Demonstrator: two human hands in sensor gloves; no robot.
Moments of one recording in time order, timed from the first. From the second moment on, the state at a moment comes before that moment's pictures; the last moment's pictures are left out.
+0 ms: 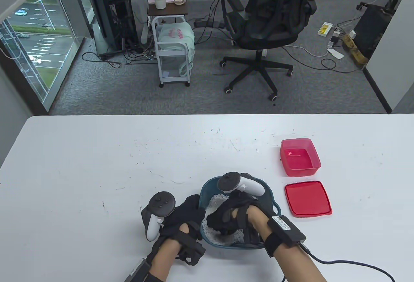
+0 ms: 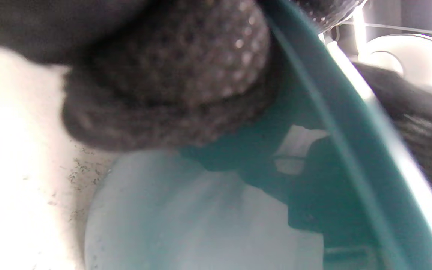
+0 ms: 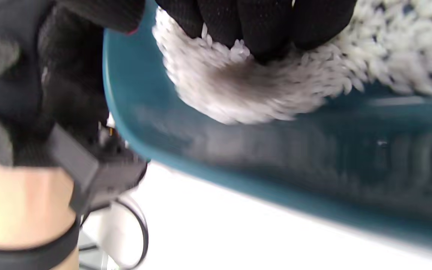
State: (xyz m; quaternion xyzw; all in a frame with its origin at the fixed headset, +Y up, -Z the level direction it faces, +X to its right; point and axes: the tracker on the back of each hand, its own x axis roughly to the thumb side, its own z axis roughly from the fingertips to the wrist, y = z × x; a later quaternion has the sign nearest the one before) left_hand -0.133 -0.781 -0.338 -0.14 -0.05 0.53 0.83; right_hand 0.062 -0.758 -0.386 0.19 0.52 0.78 0.30
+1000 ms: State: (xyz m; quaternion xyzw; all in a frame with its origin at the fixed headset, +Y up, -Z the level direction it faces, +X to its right) left_hand -0.134 -0.781 -0.338 -0.14 -0.03 0.53 0.83; right_hand 0.072 -0.767 -0.378 0.18 0.53 0.81 0.17
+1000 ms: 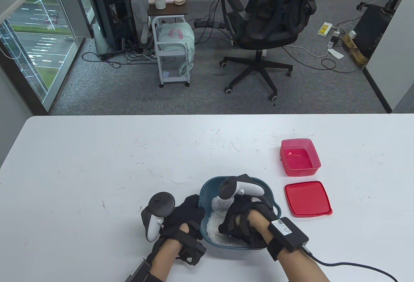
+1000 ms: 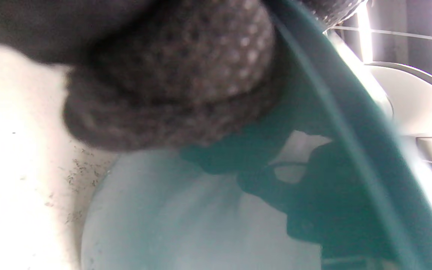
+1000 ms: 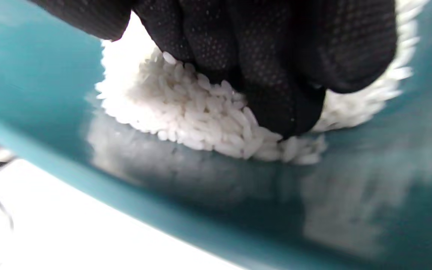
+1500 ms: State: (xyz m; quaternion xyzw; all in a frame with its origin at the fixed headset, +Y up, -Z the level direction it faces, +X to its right) left_hand -0.132 -0.781 -0.338 -0.14 -0.05 0.53 0.84; right_hand 0.075 -0.743 -0.417 0.08 0.37 0.89 0.25
